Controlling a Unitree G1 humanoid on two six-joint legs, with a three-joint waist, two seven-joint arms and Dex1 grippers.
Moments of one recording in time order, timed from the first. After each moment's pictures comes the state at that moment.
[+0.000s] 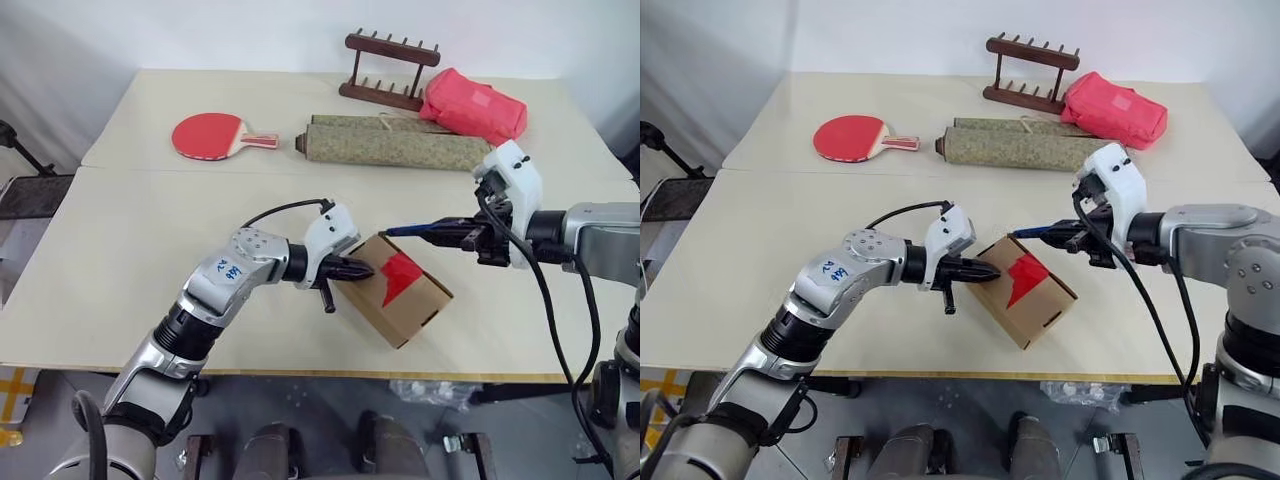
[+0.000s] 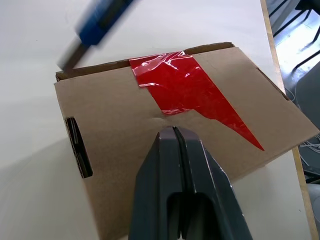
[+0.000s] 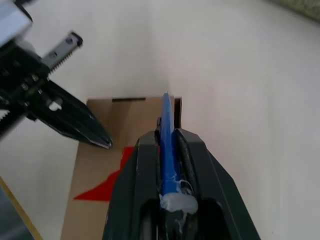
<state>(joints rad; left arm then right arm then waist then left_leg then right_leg) -0.77 0.39 -0.37 -0.10 -0.34 0.81 -0.78 -0.76 -0.79 -0.22 -0.44 0.83 1.61 0.53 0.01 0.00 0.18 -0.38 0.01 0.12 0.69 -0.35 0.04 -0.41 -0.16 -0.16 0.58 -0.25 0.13</state>
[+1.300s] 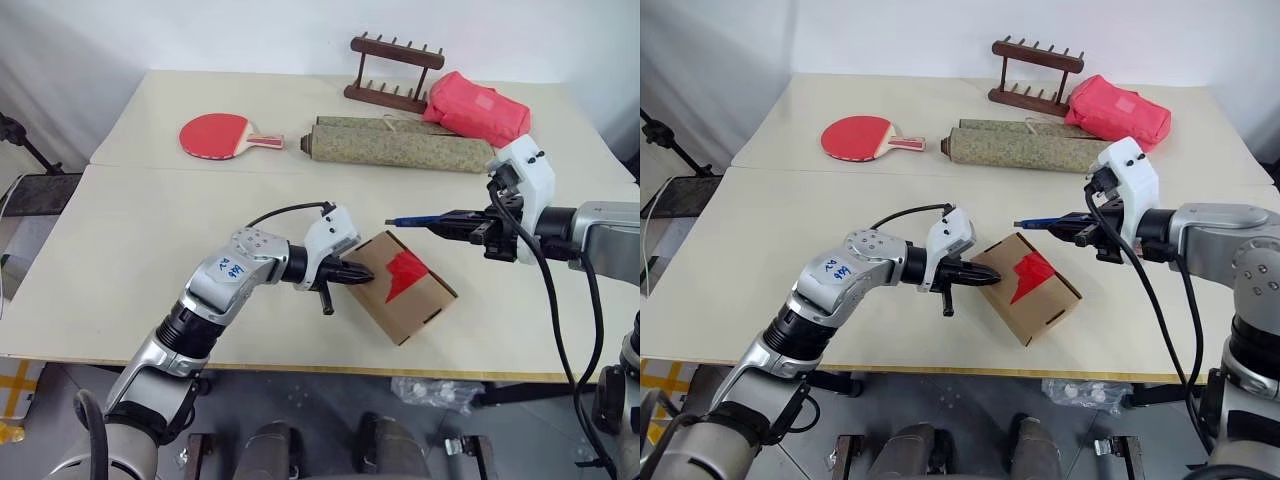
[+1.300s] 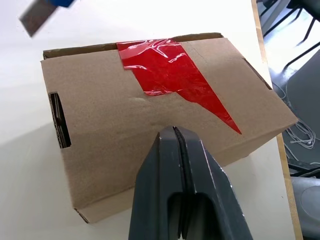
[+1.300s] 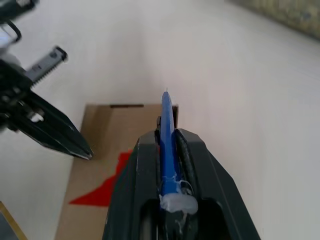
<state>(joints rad) -0.78 0.39 -0.37 -0.06 -0.32 0.81 -0.83 -0.75 -0.80 -0.26 -0.42 0.82 1.55 0.52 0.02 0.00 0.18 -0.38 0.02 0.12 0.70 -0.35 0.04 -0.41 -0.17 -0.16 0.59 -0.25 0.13</state>
